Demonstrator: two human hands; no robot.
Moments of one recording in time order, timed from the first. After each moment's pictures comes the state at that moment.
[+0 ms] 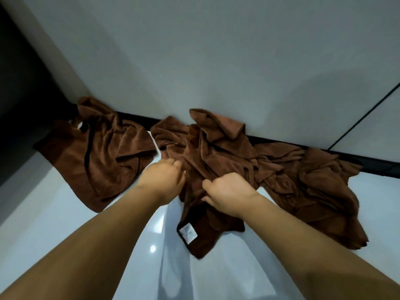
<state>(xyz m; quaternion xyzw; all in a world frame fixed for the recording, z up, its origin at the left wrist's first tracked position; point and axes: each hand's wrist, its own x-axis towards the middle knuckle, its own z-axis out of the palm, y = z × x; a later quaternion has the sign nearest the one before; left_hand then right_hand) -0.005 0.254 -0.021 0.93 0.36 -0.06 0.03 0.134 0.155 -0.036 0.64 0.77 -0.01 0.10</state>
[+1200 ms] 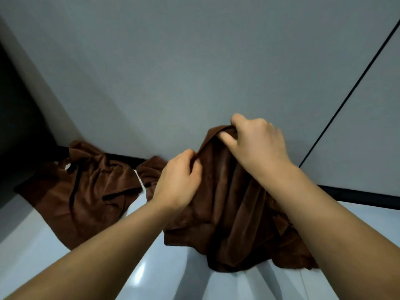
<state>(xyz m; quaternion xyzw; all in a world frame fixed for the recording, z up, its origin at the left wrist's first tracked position) 0.037 0.219 0.067 0.83 0.32 0.32 0.31 0.154 0.136 0.149 0.82 0.52 0.18 -0.14</state>
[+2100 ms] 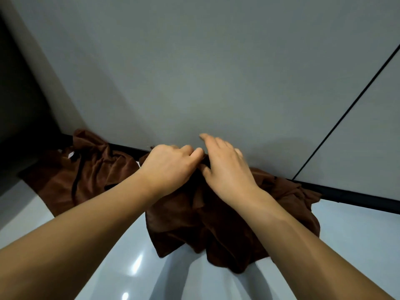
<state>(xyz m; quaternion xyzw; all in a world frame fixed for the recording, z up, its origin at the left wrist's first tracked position) 0.015 0.252 0.071 0.95 0.13 0.25 -0.16 0.121 0.149 0.097 0.80 0.58 0.03 -0.16</state>
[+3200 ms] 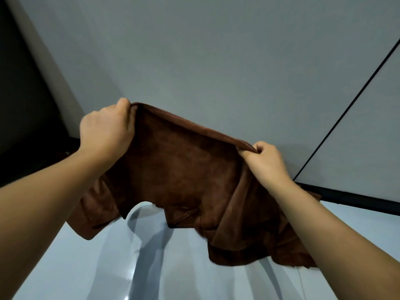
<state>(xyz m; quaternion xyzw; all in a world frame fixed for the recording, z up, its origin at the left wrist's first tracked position) -0.041 0.308 0.113 0.83 0.42 0.36 -0.10 0.179 0.129 0.095 0.84 0.33 -0.08 -0.43</state>
